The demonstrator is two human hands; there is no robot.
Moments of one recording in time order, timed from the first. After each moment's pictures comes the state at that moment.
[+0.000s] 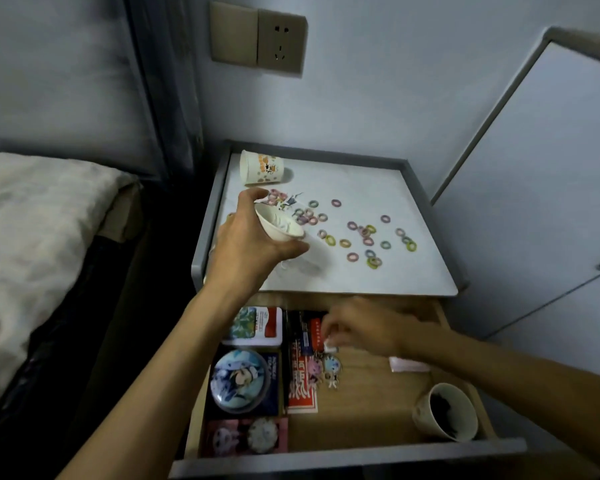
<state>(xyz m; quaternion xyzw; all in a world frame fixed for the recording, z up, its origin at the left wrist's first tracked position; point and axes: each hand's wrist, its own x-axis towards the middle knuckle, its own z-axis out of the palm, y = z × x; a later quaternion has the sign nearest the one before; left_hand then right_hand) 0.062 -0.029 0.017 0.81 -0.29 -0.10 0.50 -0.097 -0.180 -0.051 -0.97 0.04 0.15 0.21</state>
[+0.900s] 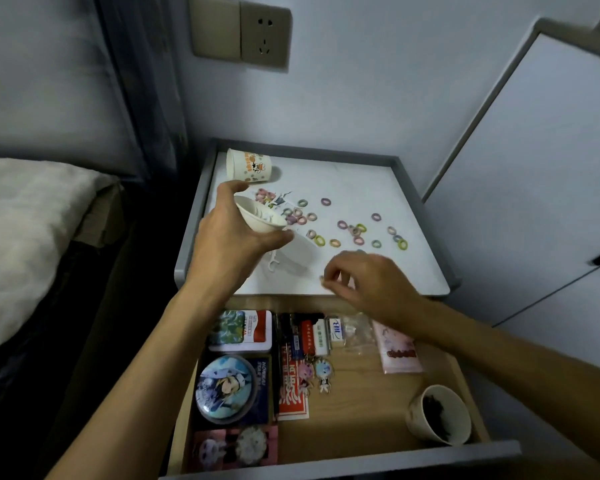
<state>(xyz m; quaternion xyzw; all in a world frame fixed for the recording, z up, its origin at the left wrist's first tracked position) 0.059 -0.033 0.029 0.80 -0.28 -0.10 0.53 -0.094 -0.201 -0.026 -0.98 0.10 -0.10 0.16</state>
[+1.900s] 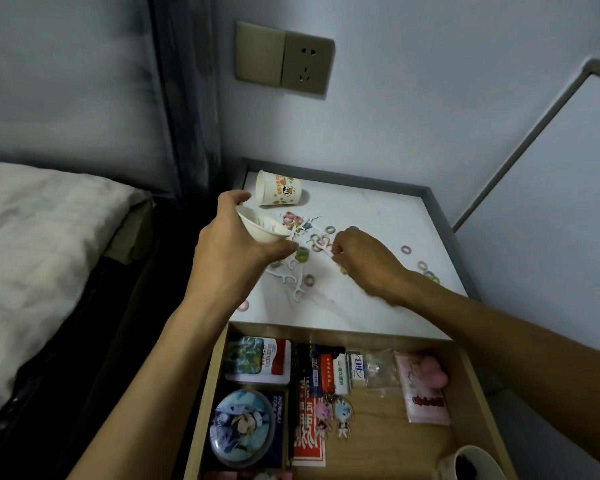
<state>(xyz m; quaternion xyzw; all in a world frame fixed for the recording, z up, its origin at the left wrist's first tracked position) 0.092 -0.022 0.036 0.80 -0.24 -0.08 0.54 0.015 -0.237 -0.017 -0.98 0.19 -0.01 0.04</state>
